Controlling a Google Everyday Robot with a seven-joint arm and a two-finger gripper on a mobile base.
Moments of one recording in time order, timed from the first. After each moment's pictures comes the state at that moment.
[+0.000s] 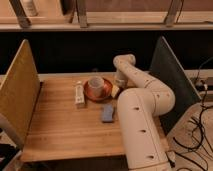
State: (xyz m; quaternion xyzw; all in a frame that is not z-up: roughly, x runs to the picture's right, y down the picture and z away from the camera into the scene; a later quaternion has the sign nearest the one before) arm 0.104 0.024 1.017 -0.35 0.10 0.34 0.87
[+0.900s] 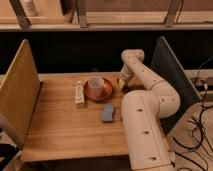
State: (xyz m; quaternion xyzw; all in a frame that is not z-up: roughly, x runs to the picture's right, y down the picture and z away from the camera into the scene) arm 0.153 -0.032 1.004 -0.30 0.07 0.41 0.86
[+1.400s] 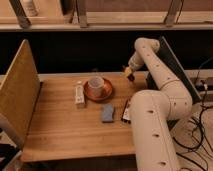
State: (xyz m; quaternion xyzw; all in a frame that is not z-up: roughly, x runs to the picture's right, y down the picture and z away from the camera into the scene) arm 0.173 -0.127 0.946 -0.24 -0.03 0.46 0.86
